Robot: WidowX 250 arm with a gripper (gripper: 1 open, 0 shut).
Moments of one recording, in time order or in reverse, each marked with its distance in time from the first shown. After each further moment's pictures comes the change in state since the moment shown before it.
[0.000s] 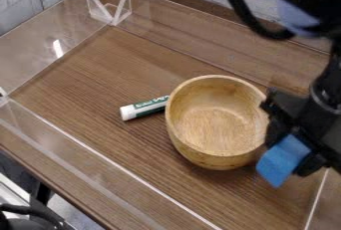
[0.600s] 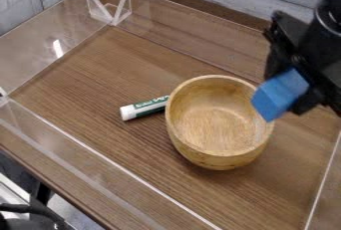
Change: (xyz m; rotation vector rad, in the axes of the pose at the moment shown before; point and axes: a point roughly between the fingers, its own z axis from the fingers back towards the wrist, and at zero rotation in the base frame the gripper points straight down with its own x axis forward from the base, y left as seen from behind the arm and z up) arm 0.014 0.047 0.056 0.105 -0.106 -0.106
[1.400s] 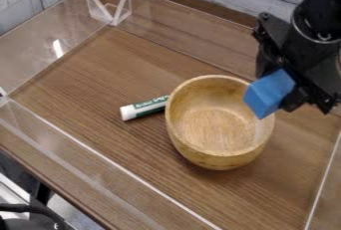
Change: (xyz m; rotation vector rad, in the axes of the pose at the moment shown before) arm 0.001 0.004 -0.008 0.002 -0.096 0.000
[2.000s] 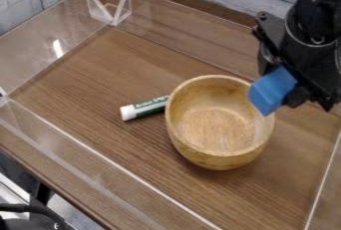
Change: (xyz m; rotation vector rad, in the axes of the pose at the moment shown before) arm 0.003 -0.002 -0.001 0.003 -0.093 0.017
